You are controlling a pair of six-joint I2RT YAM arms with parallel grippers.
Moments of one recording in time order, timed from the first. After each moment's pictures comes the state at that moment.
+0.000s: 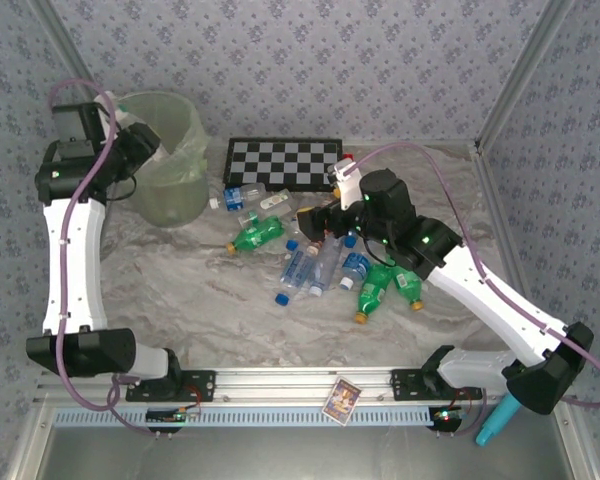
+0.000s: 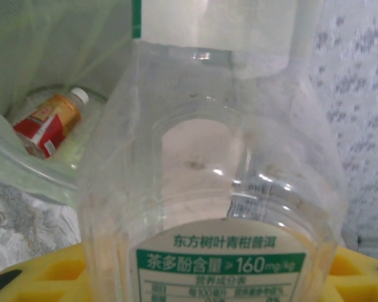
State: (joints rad) left arm 0.10 1.41 1.80 -0.96 0.15 -0.67; right arm 0.73 1.20 1.26 -0.46 -0.04 0.17
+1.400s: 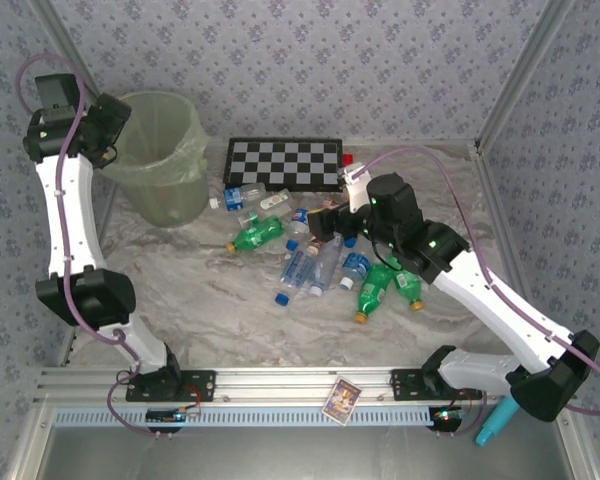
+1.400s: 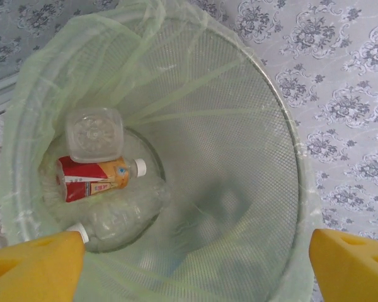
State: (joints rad) left arm 0.22 1.69 2.08 -1.03 0.06 -0.85; right arm 0.70 1.17 1.22 -0.48 0.01 0.16
